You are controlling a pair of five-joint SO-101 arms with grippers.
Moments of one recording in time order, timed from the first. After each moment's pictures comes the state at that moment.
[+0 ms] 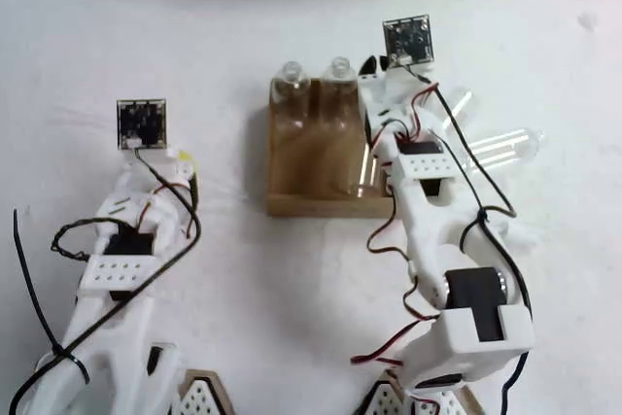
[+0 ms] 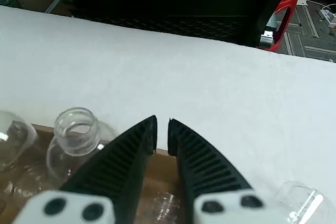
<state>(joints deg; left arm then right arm) -6.7 -38.8 71.8 12.6 3.3 -7.5 4.9 29.5 -4.9 7.8</state>
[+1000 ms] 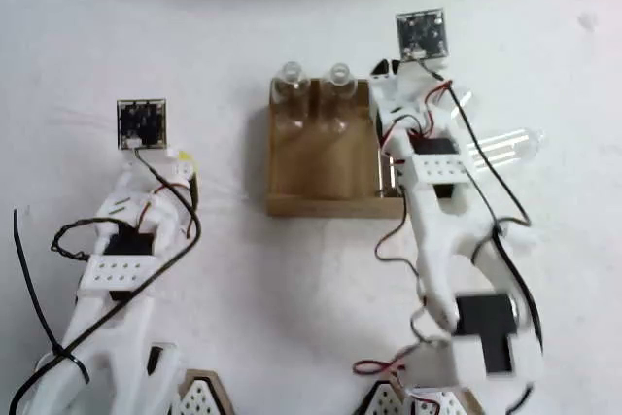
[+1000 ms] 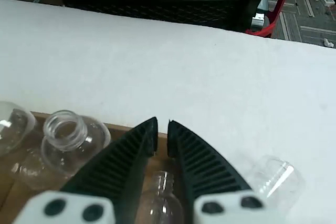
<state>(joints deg) -6.7 -38.8 71.8 12.6 3.3 -5.8 -3.1 29.5 7.3 7.9</state>
